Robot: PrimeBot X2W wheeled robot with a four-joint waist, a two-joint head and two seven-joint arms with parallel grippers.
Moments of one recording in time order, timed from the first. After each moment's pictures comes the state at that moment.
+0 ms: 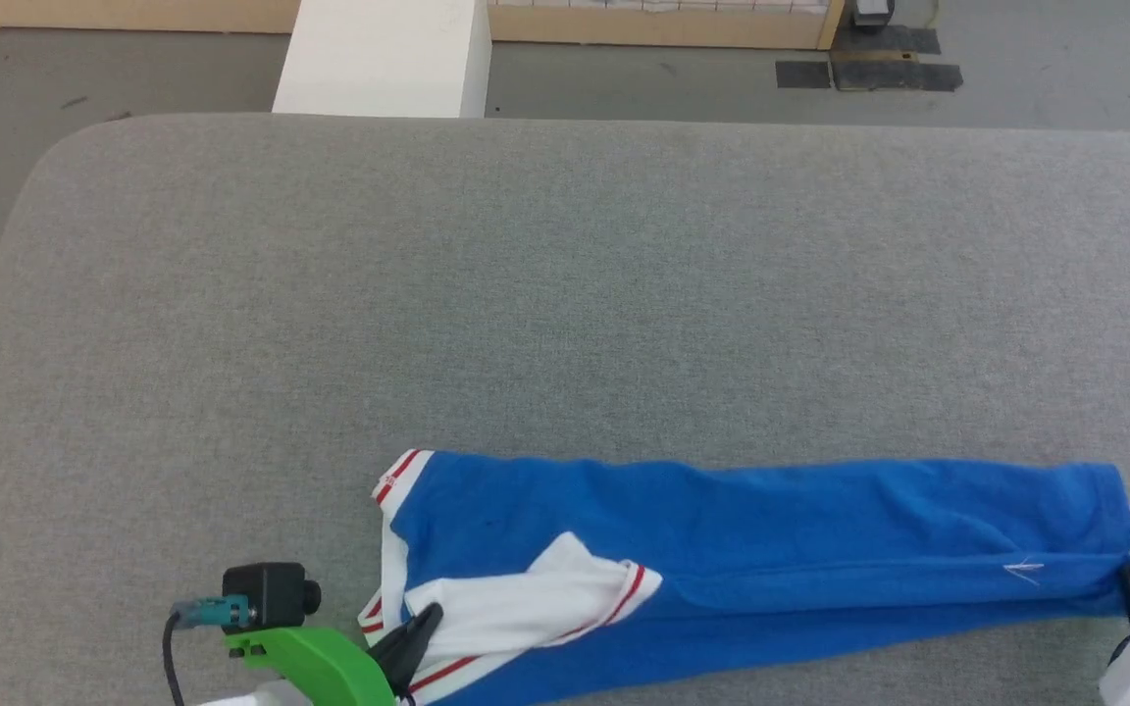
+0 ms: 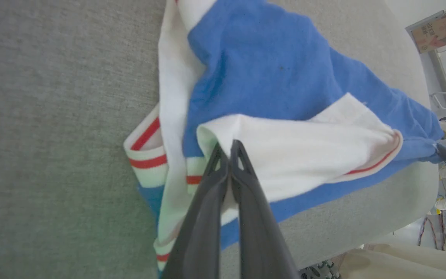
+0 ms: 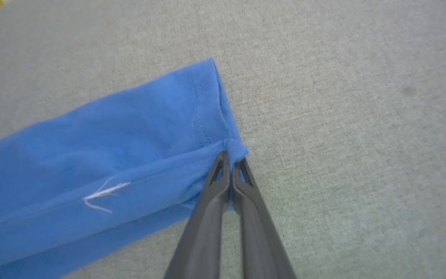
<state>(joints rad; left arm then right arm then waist) 0.13 0.22 -0.22 -0.09 -0.77 -0.01 0.43 0.07 -0.05 -0.45 0.00 0.26 0.13 0.46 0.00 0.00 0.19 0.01</state>
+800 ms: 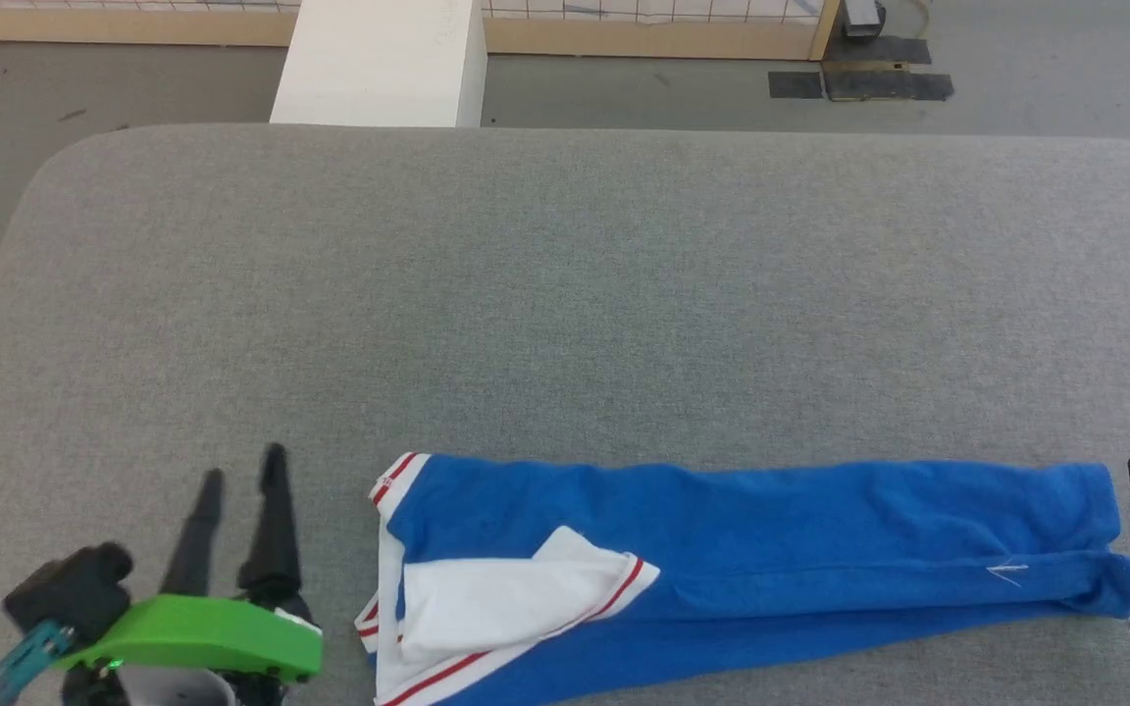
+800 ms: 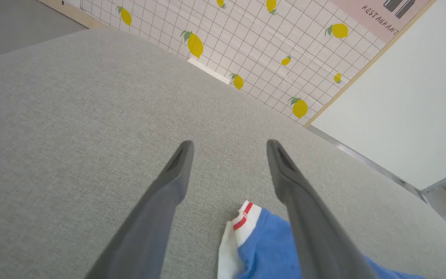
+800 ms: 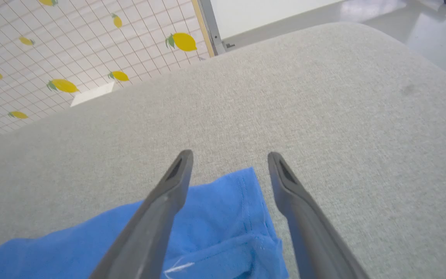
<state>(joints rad) 0.10 0.14 -0.04 -0.20 -0.65 0.08 -0.01 0.05 -0.05 -0.43 -0.15 0.35 0.13 0.36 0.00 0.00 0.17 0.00</state>
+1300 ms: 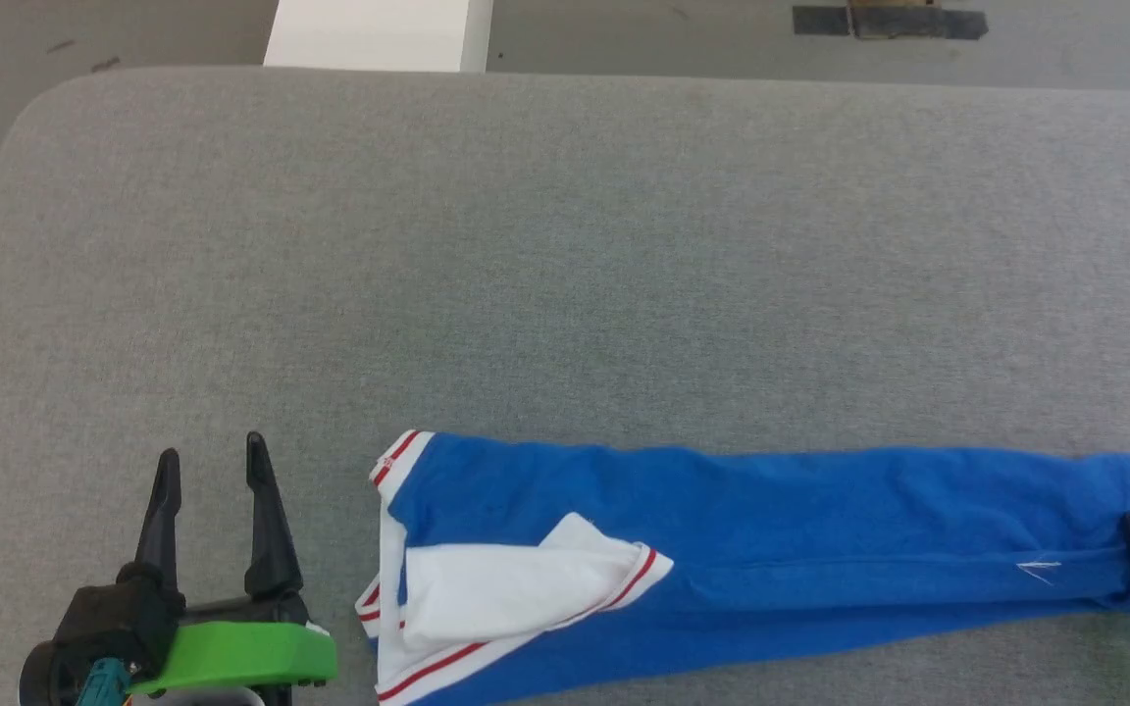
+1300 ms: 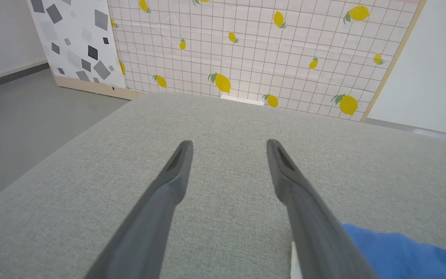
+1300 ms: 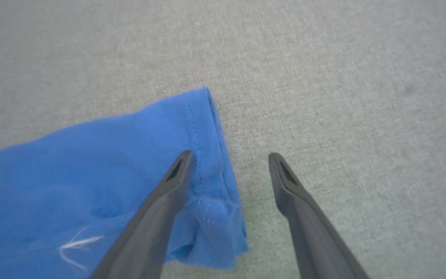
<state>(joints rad) 0.11 0.12 -0.04 -0.17 -0.26 0.14 -0.25 0.02 -0.13 -0.44 0.01 0.30 0.13 0.50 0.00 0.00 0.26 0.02</state>
